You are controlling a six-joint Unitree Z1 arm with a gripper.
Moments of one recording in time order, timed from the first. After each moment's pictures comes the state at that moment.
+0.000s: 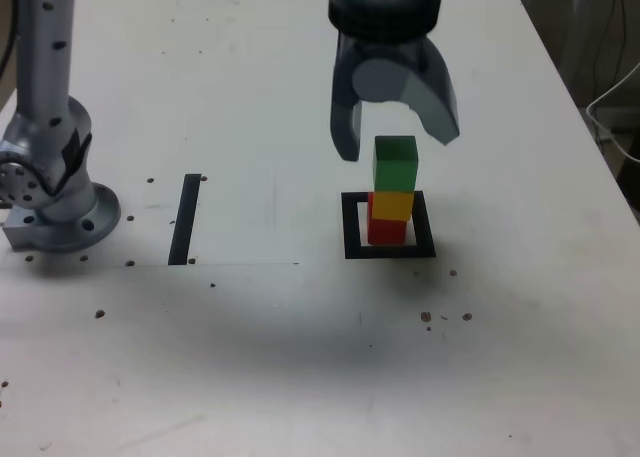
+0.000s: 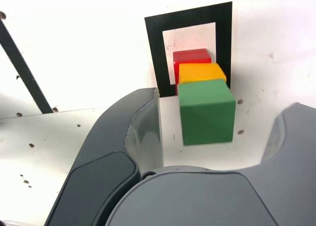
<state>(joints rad) -0.10 1.91 -1.70 1.40 0.04 -0.01</state>
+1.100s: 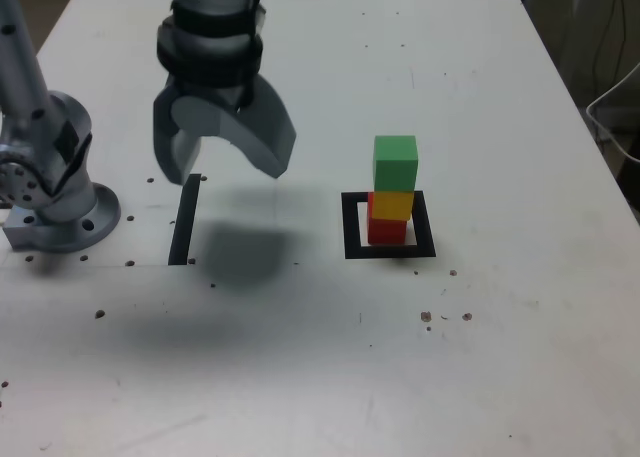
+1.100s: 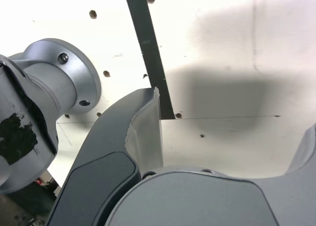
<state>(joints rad) -0.11 1.61 -1.07 1.26 0.02 0.03</state>
